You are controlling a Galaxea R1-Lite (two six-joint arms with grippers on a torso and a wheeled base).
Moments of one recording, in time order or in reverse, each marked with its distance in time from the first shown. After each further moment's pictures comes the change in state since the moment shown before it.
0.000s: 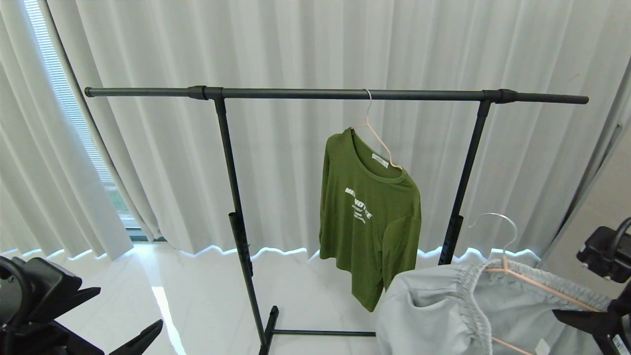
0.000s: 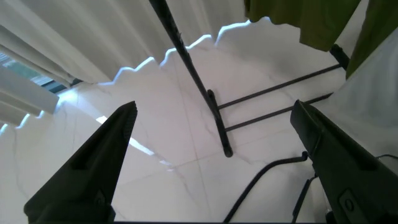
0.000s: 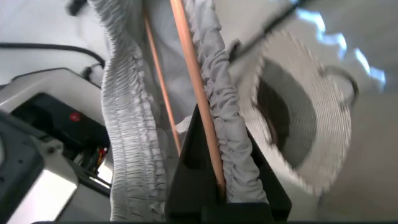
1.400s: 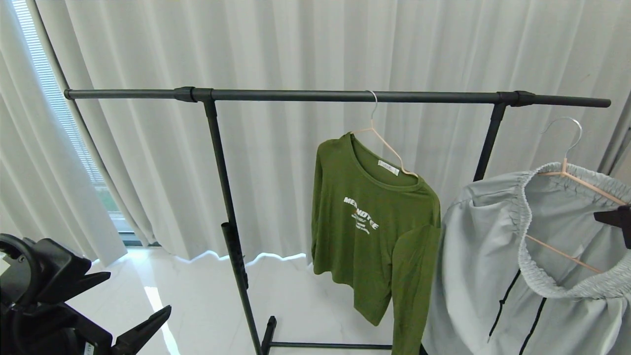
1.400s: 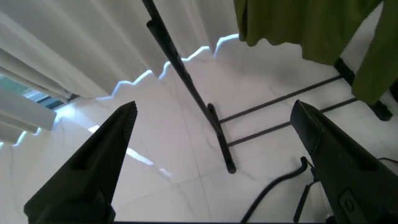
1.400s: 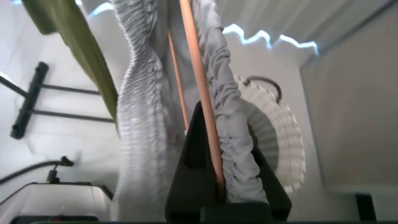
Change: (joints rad) left arm -0.036 0.046 -0.061 0.000 -0.001 0.004; right arm -0.406 0.144 -0.309 -0.073 0.080 0.024
